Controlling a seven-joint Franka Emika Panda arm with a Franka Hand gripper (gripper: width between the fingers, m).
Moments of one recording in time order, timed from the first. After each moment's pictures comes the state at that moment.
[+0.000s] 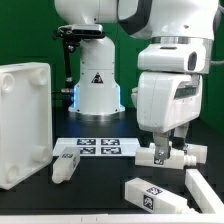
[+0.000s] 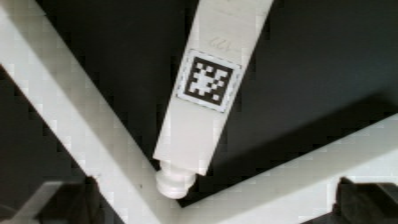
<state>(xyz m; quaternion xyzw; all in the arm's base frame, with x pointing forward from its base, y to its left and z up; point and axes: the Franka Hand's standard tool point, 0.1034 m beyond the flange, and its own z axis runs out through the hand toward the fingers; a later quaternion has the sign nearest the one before) 0.599 0.087 0.092 0.87 0.49 0.04 0.06</state>
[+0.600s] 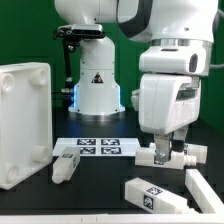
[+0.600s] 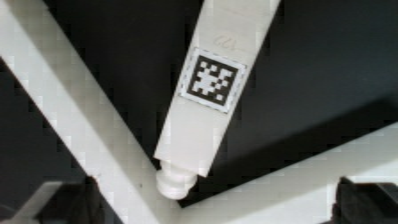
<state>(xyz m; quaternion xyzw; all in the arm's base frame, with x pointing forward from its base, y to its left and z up) 0.597 0.080 0.076 0.88 0.48 0.04 0.05</state>
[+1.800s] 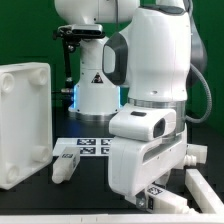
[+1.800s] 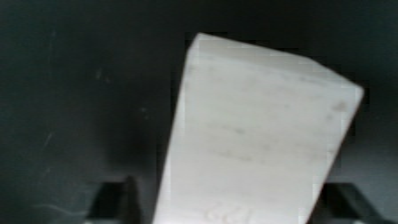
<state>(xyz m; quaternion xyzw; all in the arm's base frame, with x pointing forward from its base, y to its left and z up) 0.593 0.062 0.007 0.89 0.44 0.03 0.02</state>
